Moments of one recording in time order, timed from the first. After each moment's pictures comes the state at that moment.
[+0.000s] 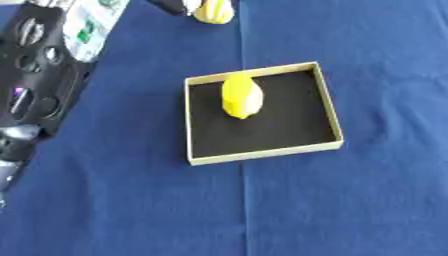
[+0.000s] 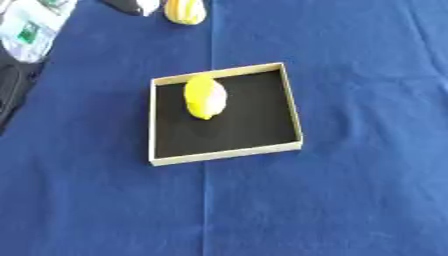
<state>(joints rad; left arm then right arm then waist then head) -1.24 0.49 -0.24 -1.17 -0.98 0.08 -0.42 -0.39 -0.92 -0.03 -1.98 -0.07 -0.01 -0.61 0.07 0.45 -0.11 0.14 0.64</state>
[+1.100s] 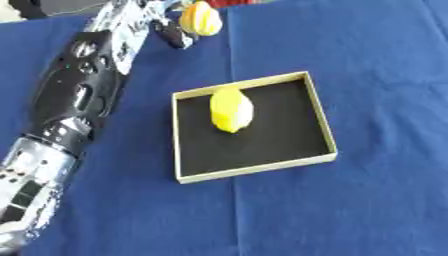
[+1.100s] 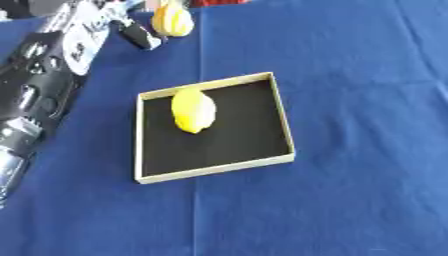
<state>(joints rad) -1.33 0.40 -0.05 -0.80 -1.13 0.03 -0.40 -0.44 -0.92 0.00 -1.98 -0.07 0.00 -0.59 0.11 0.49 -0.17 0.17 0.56</state>
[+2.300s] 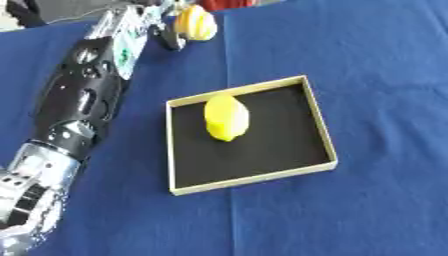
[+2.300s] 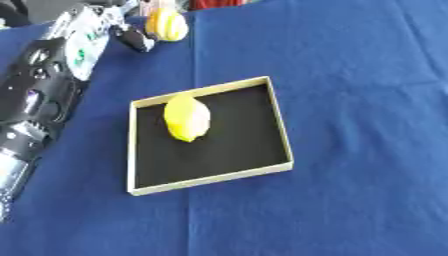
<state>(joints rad) -1.35 0.42 -0.01 -0.78 -1.15 0.10 -0.33 -0.44 -0.92 0.01 -1.98 -0.07 0.01 -0.57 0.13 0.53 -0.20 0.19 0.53</state>
